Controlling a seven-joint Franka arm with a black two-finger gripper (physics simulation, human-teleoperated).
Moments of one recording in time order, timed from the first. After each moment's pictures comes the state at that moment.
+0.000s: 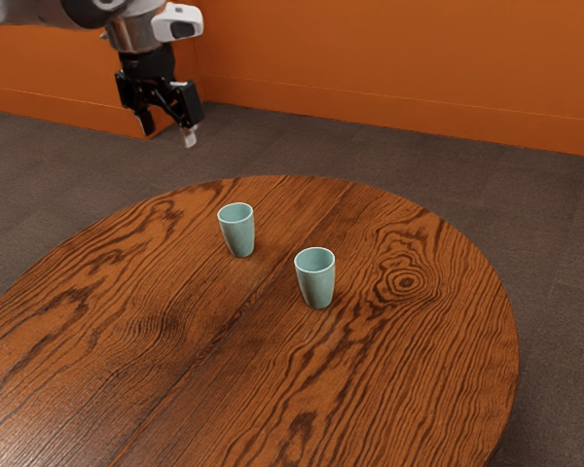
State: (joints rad) arm -0.38 0.11 0.40 -1.40 -0.02 1.55 0.13
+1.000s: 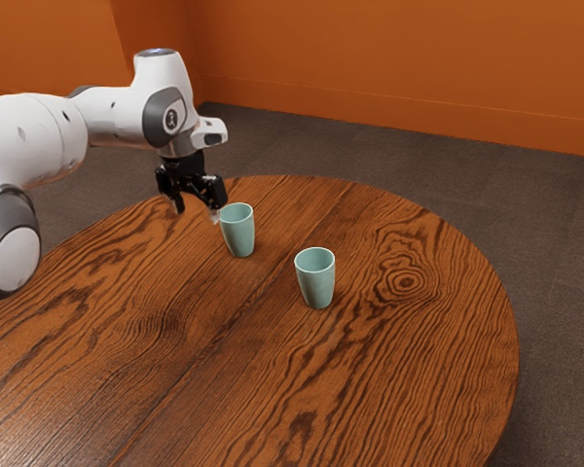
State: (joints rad) arm -0.13 0.52 0.33 -1.43 -0.19 1.95 0.24
